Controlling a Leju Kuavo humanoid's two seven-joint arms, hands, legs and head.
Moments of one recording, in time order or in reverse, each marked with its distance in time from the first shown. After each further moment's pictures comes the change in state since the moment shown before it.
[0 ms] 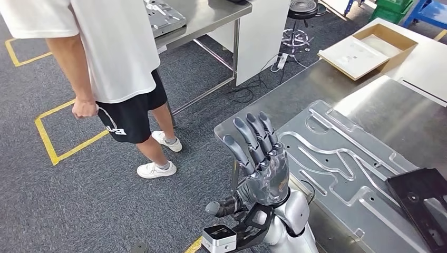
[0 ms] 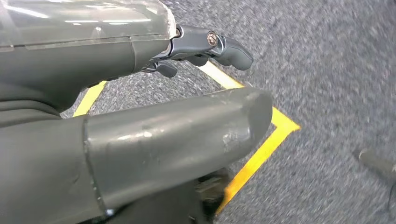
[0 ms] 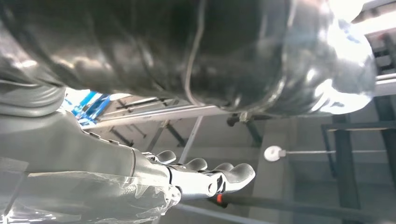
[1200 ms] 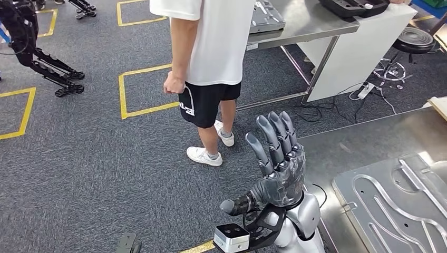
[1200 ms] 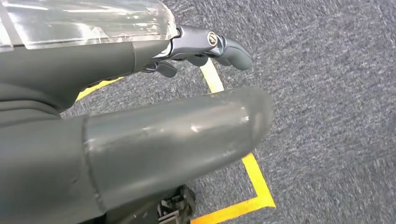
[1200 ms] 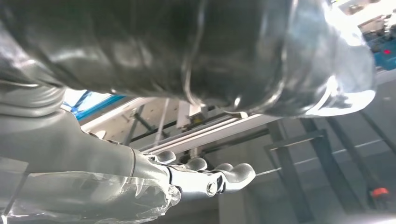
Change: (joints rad) left arm -0.047 0.018 0.049 0.000 0.018 0.042 0.010; right arm 0.032 -0.010 -0.051 -0.064 -0.029 0.000 0.000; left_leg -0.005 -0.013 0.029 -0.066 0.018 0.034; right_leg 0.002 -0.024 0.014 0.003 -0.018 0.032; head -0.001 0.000
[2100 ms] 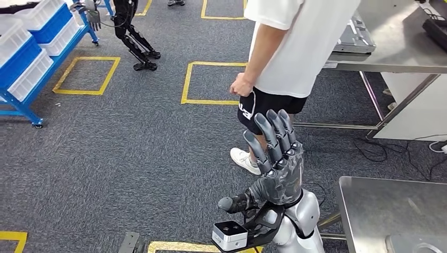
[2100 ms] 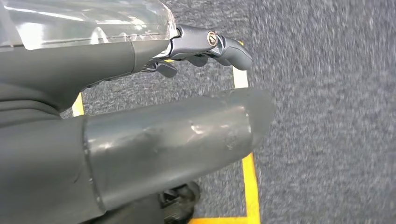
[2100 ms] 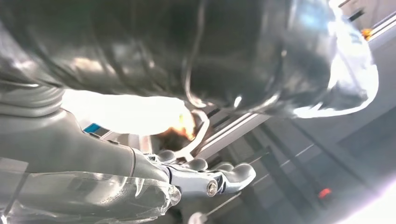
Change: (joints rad) left arm -0.010 0.000 -0.010 0.000 -0.029 -0.021 0.028; right arm -0.012 0.010 -0.008 0.009 0.019 0.000 0.000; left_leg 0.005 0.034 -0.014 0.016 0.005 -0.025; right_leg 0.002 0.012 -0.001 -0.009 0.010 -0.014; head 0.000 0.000
